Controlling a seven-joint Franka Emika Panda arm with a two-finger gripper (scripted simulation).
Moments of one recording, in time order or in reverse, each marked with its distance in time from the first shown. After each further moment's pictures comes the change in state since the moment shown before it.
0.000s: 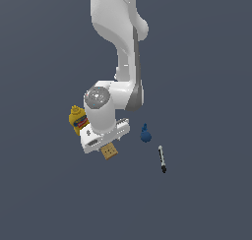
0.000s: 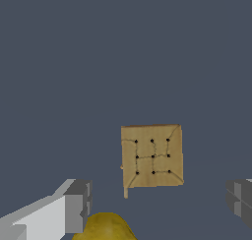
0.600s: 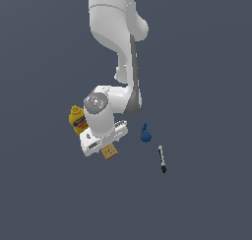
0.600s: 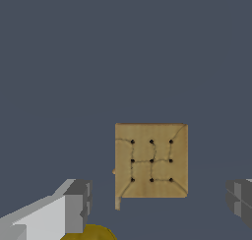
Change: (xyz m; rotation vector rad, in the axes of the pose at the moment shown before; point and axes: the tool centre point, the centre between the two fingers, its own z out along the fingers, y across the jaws) arm -0.004 0.006 0.023 -0.002 0.002 -0.046
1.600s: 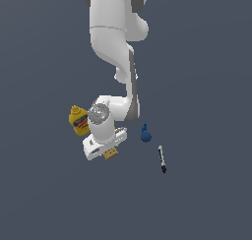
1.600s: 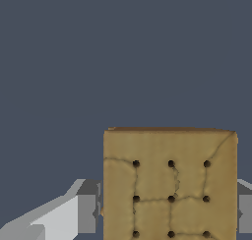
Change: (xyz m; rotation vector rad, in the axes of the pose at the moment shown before) arm -0.001 0.001 0.049 -0.001 0.001 -0.003
